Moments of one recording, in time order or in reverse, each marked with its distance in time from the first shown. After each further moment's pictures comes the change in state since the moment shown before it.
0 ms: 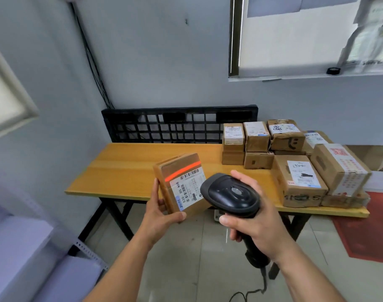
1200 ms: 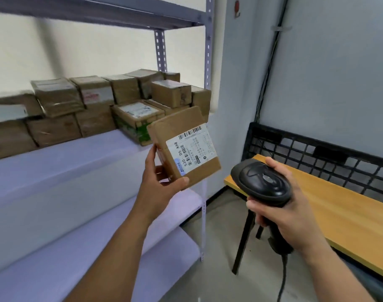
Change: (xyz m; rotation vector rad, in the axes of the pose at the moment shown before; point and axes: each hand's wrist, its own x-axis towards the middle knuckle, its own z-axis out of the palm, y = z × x) left_hand -0.217 0.018 -0.445 0.093 0.785 0.226; right_hand 0.012 -0.041 0.435 -0.045 -0.447 -0.262
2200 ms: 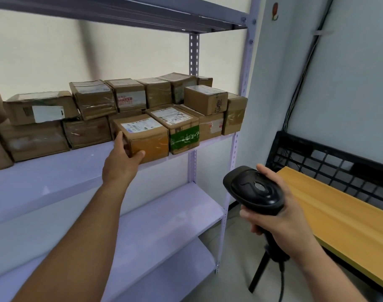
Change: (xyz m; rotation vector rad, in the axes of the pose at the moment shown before) left_hand 0.106 -0.026 -0.131 0.465 0.386 -0.189; right_hand 0.052 0.016 0.077 0.068 -0.170 0.047
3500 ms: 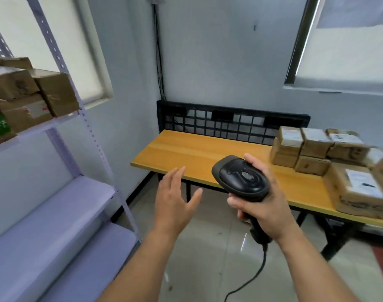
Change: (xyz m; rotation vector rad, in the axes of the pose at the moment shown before) left_hand -0.402 0.141 0.243 -0.108 -0.565 0.644; right_hand -0.254 -0.025 -0.251 -0.195 0.476 0.024
